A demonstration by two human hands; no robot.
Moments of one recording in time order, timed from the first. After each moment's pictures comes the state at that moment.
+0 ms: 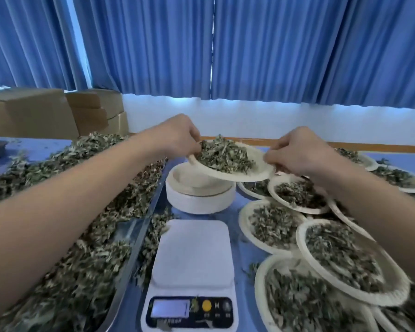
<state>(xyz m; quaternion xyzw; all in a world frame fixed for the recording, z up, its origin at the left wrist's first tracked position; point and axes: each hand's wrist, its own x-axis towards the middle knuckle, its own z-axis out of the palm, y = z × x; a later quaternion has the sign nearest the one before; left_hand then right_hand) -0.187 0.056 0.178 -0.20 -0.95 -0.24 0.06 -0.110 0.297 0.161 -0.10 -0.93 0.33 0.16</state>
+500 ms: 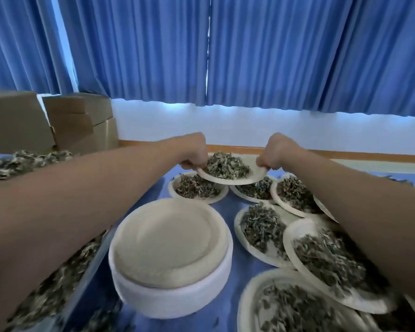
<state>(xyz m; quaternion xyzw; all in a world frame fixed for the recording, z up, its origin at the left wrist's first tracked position) -0.431 0.169 0.124 -0.14 -0.98 -0.16 -0.05 -0.378 0.373 0.122 -0.17 -0.98 0.11 0.08</state>
